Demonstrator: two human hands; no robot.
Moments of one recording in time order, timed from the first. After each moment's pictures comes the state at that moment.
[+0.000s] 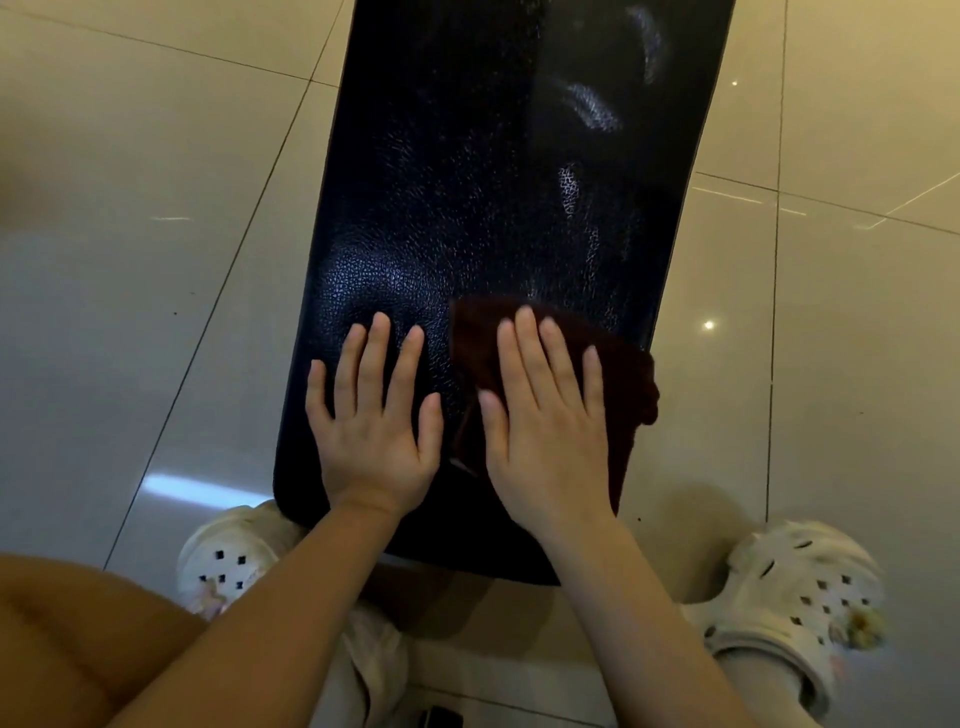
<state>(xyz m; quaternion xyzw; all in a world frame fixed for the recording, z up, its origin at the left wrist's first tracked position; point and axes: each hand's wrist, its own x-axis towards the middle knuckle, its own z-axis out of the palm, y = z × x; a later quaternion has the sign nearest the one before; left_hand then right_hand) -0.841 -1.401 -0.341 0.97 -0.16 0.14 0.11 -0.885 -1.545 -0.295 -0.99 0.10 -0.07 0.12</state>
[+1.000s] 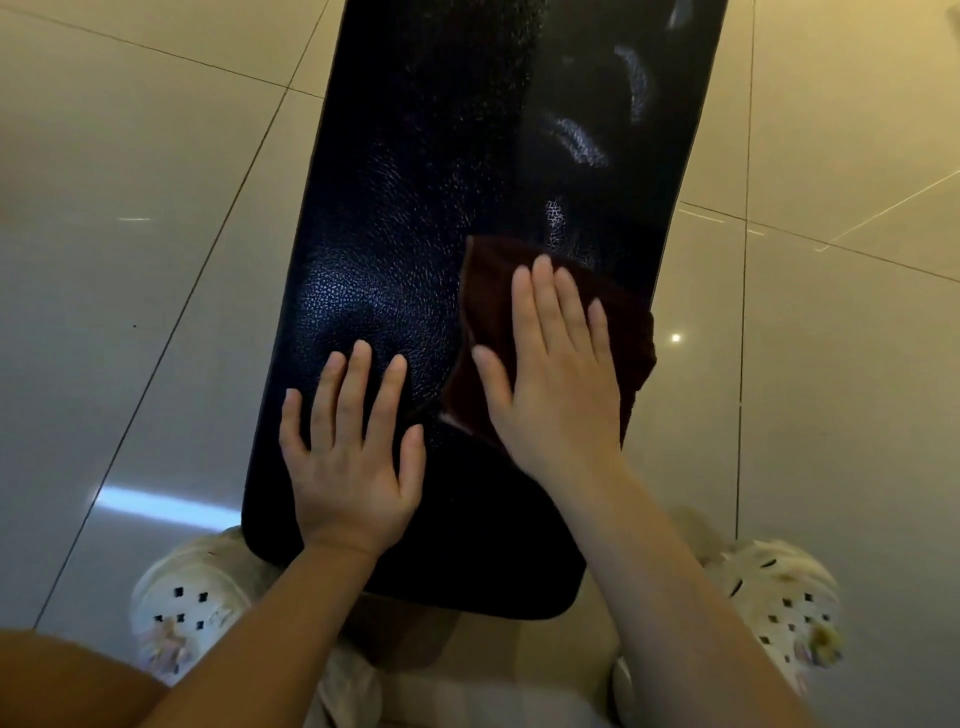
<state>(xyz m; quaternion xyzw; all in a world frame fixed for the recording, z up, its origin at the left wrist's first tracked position) -0.841 -1.401 -0.343 0.97 -0.17 0.16 0.12 -0.833 -1.575 -0.271 -0.99 0.11 -0.02 0.07</state>
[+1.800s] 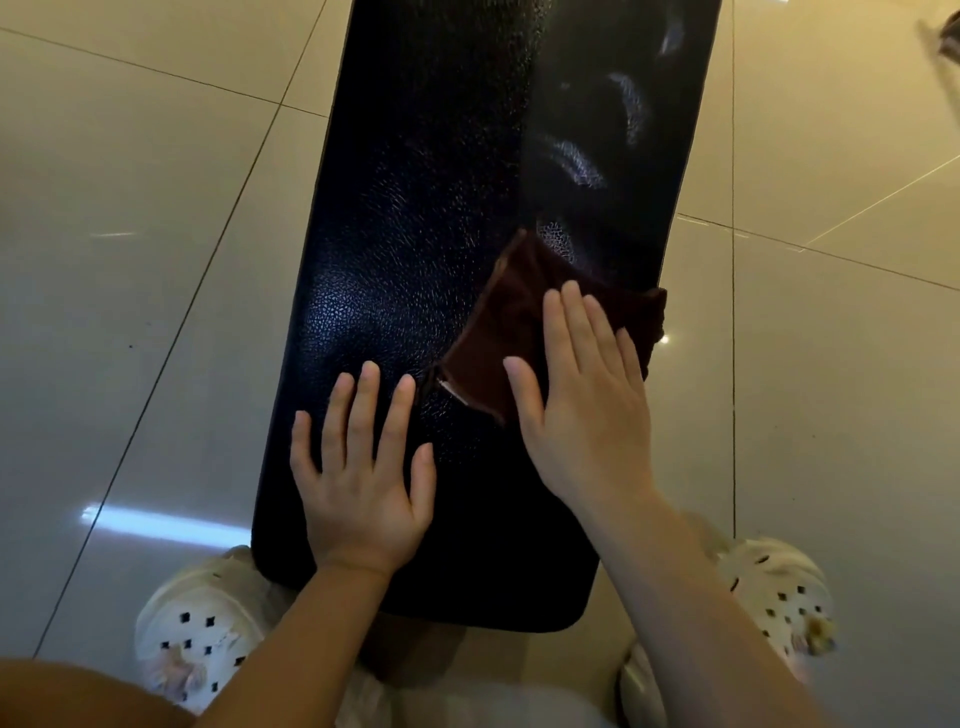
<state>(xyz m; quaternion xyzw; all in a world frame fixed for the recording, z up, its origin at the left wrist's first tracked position) -0.841 -1.402 -0.343 0.96 -0.17 0.16 0.12 -0.842 -1.579 -0.258 -0.98 0.17 0.00 0.09</state>
